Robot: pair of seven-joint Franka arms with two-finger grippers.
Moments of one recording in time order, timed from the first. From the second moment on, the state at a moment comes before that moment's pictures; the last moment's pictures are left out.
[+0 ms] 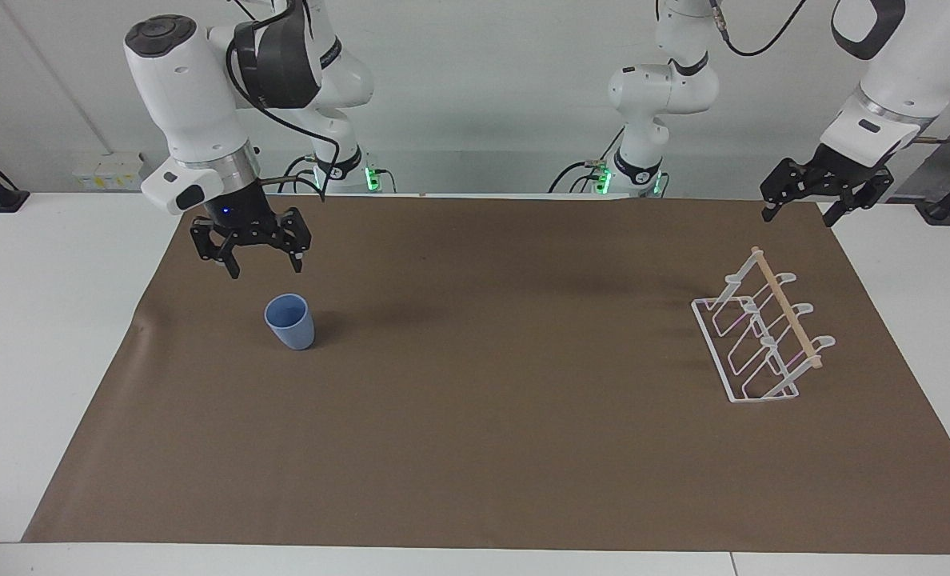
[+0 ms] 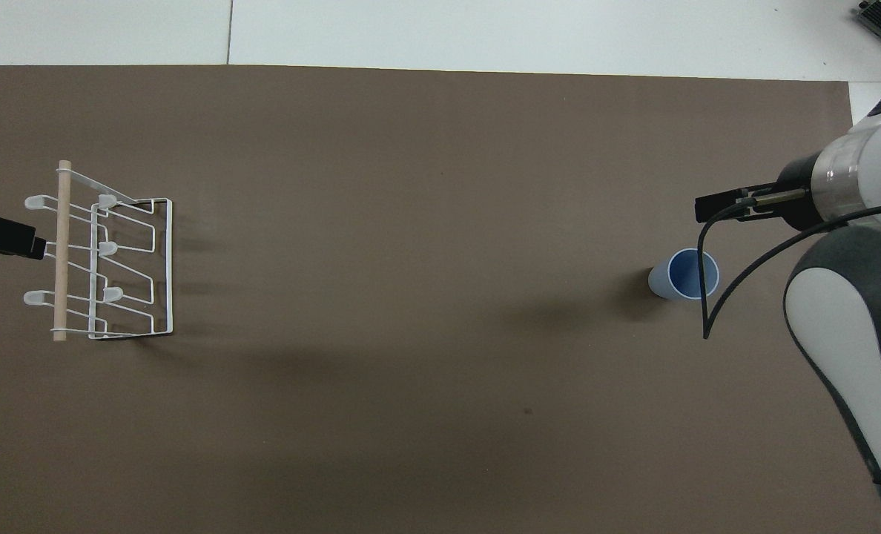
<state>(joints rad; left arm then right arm) -0.08 -0.03 0.09 -1.58 -0.02 1.55 0.15 0.01 0.02 0.05 -1.74 0.02 1.91 -0.04</state>
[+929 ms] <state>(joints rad) -0.08 -0.03 0.09 -1.58 -0.02 1.55 0.15 -0.01 0.00 0.05 -1.83 0.02 1.97 -0.08</state>
